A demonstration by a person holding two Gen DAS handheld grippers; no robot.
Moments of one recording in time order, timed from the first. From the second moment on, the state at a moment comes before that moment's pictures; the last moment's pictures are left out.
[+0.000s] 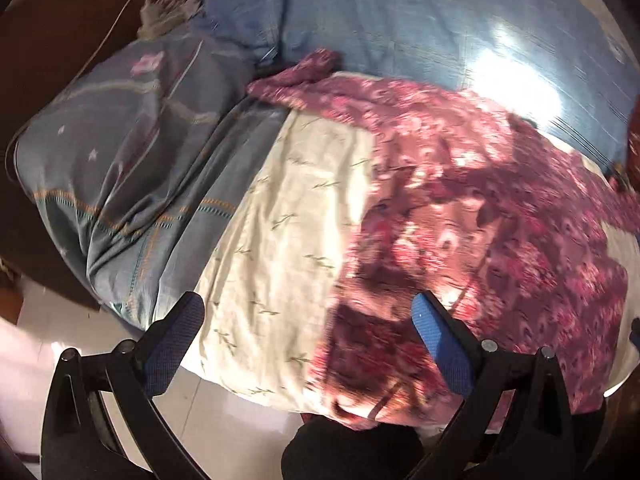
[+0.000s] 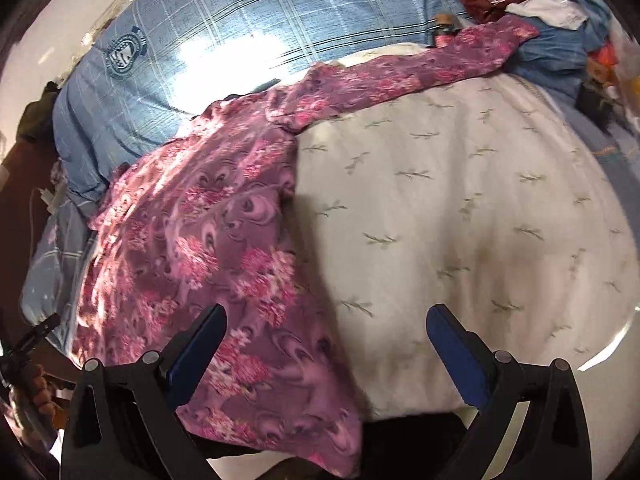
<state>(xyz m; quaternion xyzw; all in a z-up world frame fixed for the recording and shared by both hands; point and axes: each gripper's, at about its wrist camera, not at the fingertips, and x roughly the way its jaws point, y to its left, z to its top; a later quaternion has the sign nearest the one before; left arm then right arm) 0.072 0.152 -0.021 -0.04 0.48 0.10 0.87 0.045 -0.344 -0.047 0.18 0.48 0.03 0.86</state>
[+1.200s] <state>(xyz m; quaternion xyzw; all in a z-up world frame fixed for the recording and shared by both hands) 0.017 0.169 -0.065 -0.21 0.61 -0.06 0.76 0.001 -0.394 -0.085 0.31 0.54 0.11 0.78</state>
